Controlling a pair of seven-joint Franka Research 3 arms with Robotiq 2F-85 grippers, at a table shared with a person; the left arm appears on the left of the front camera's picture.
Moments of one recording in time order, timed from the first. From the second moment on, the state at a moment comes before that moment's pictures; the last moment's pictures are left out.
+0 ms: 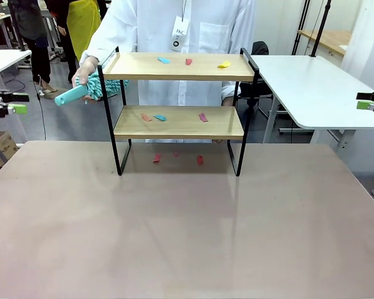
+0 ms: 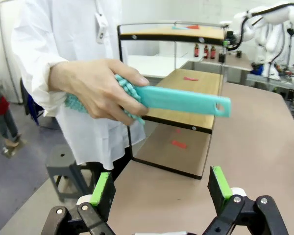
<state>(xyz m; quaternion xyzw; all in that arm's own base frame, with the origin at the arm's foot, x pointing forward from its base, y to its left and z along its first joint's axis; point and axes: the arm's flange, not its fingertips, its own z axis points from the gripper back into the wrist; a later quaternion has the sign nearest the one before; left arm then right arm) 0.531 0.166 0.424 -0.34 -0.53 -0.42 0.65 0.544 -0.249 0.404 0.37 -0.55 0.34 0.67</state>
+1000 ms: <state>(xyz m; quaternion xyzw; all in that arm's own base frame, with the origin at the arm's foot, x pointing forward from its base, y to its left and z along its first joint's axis) 0.459 -0.007 0.602 -0.13 -0.39 -0.33 0.85 0.543 -0.250 0.404 0.37 -0.55 0.34 0.67</state>
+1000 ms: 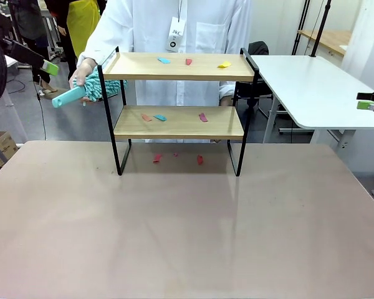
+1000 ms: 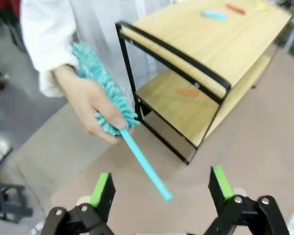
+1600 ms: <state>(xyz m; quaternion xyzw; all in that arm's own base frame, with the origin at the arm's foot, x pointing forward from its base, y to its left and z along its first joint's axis) 0.485 -0.034 0.562 -0.09 -0.31 -0.32 0.89 0.543 -0.250 0.404 0.37 -0.55 0.34 0.67</state>
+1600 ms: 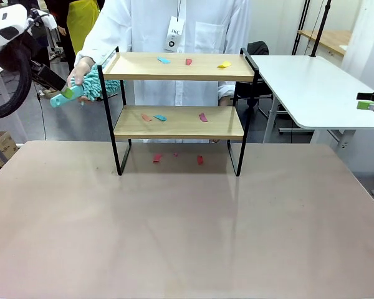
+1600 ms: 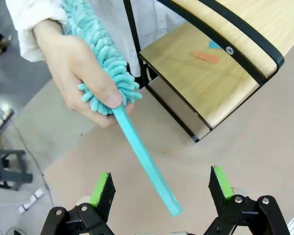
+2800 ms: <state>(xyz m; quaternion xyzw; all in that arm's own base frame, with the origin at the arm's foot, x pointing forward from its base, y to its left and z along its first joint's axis) 0.518 -0.044 0.544 -0.07 -0.27 -0.22 0.93 0.543 -0.250 0.404 0.37 -0.55 0.34 0.67</state>
